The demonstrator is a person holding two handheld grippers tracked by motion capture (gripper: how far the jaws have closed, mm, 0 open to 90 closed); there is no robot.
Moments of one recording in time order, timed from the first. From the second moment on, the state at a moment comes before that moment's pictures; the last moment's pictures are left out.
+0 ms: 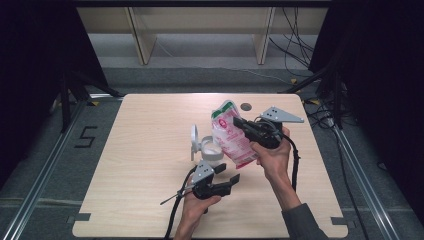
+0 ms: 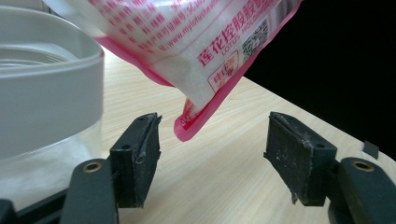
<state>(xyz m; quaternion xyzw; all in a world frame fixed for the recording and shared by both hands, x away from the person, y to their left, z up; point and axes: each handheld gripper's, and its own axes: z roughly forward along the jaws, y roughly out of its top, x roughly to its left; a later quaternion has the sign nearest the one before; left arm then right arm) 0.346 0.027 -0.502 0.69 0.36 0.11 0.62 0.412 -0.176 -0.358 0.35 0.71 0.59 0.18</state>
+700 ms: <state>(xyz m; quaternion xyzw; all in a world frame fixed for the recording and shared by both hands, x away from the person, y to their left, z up) 0.334 0.061 -0.500 0.69 0.37 0.12 0.61 0.395 -0.223 -0.396 0.39 0.67 0.61 0.16</state>
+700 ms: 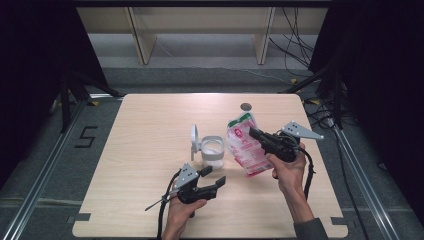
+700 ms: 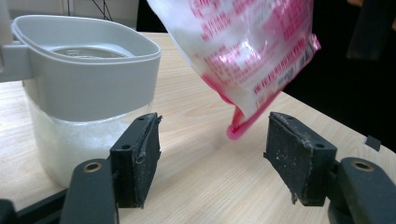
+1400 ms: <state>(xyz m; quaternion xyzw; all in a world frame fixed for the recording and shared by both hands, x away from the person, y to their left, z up) 0.331 0.060 -0.502 0.69 0.36 0.12 0.61 0.347 -0.302 -0.425 0.44 0.66 0.58 0.17</state>
